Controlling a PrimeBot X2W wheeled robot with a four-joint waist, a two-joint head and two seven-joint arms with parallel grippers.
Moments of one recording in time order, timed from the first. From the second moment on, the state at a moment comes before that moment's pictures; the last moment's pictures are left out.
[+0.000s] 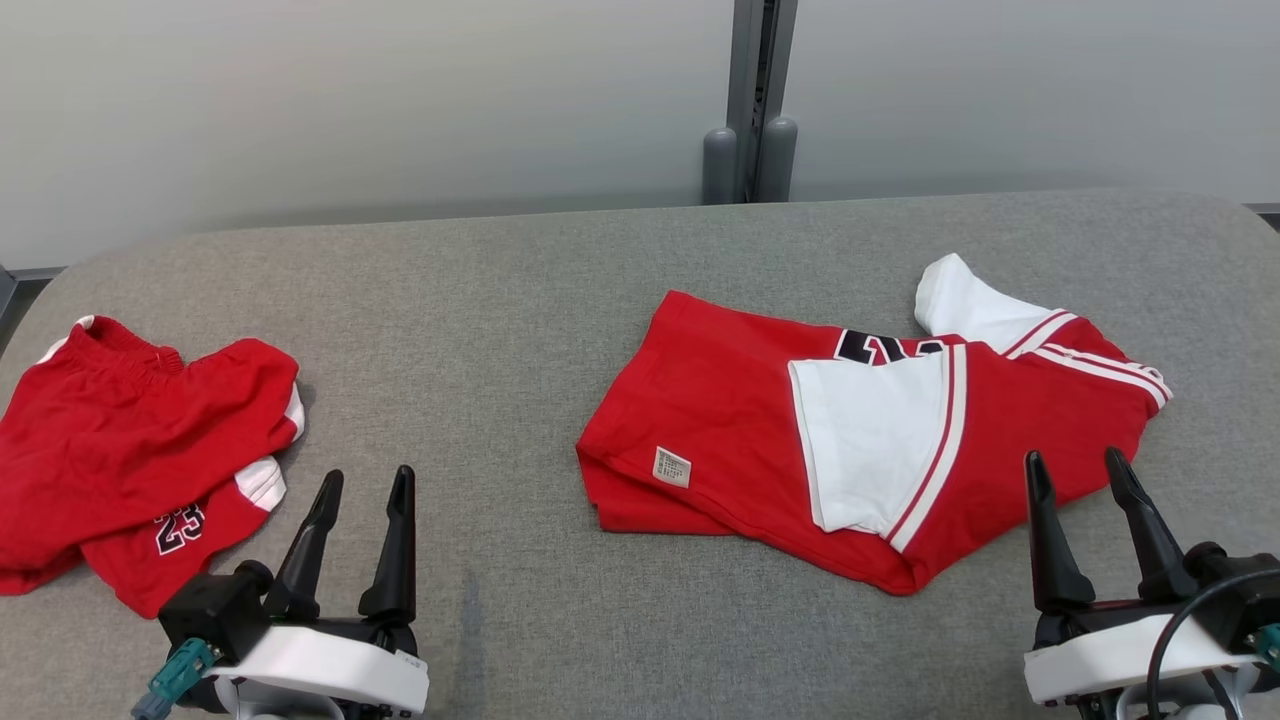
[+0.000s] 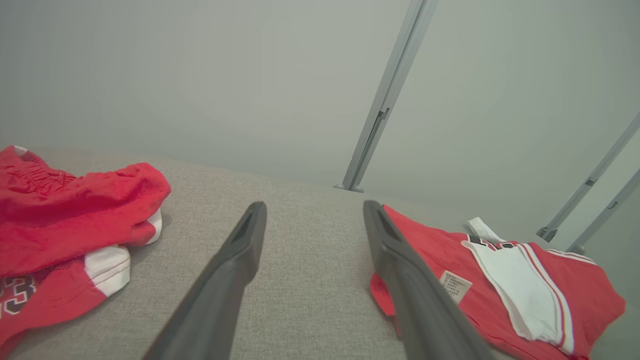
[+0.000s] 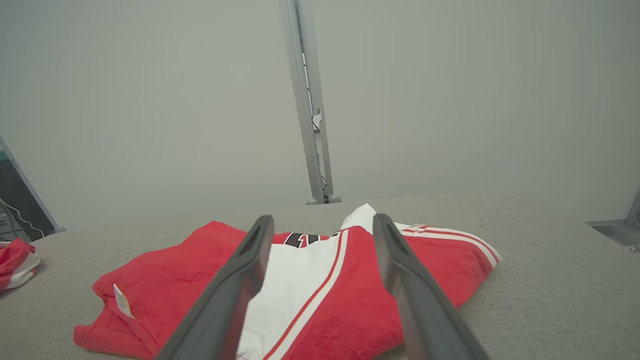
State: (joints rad) left arm -0.06 0.07 -0.09 0.27 -0.42 -0.12 -0.26; right arm -0.02 -0.05 -0.01 0.14 0.22 0.13 -0.25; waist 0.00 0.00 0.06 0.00
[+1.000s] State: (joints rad) left arm -0.10 0.08 -0.19 0.24 -0.43 -0.11 -0.15; right arm -0.11 -0.05 -0.02 0.19 0.22 0.13 -0.16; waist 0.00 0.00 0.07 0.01
